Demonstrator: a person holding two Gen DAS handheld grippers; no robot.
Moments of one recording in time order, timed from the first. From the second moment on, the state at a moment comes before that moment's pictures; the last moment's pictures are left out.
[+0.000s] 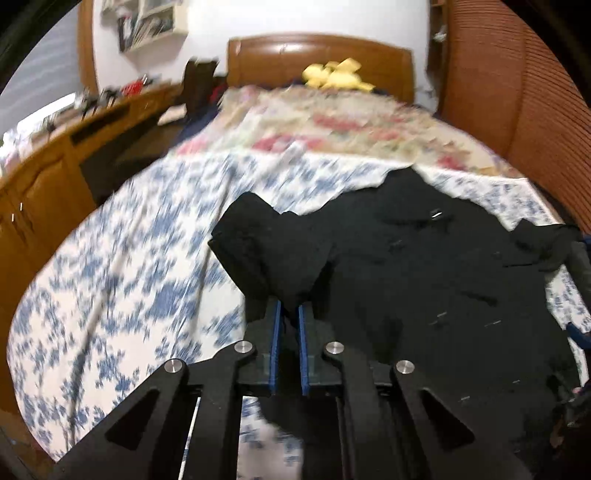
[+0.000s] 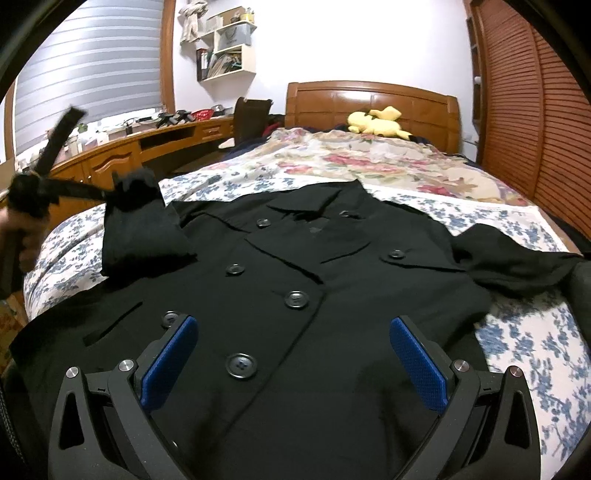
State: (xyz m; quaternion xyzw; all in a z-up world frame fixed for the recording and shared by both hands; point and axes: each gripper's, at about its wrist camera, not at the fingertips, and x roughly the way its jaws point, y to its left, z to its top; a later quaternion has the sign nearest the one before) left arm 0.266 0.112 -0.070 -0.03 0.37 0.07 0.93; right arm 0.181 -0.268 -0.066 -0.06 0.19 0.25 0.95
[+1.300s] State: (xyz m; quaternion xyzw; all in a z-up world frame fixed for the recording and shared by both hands) left arm 0.174 -0.029 -0.092 0.00 0.31 -0.12 0.94; right arm 0.174 -0.290 -0.061 -0.03 0.19 0.22 0.95
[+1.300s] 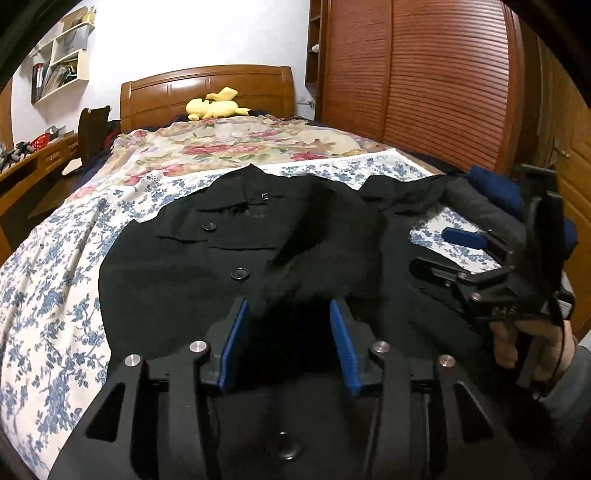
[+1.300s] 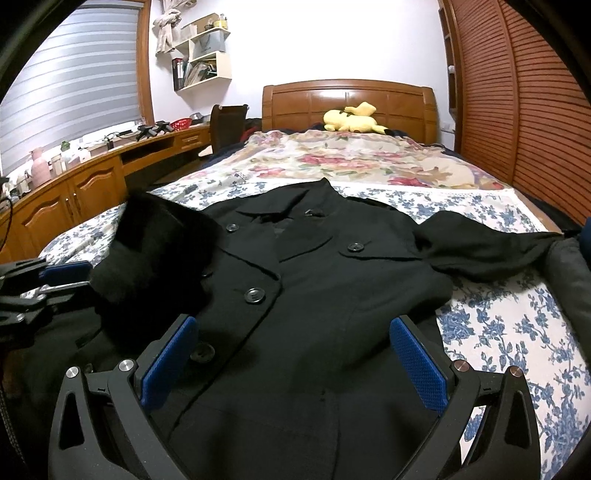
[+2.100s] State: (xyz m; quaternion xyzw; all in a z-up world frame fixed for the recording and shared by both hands) left arm 0.146 0.034 -0.091 0.00 0.28 -0.03 0.96; right arm 0.236 -0.258 -0.075 -0.03 0.28 0.29 0.91
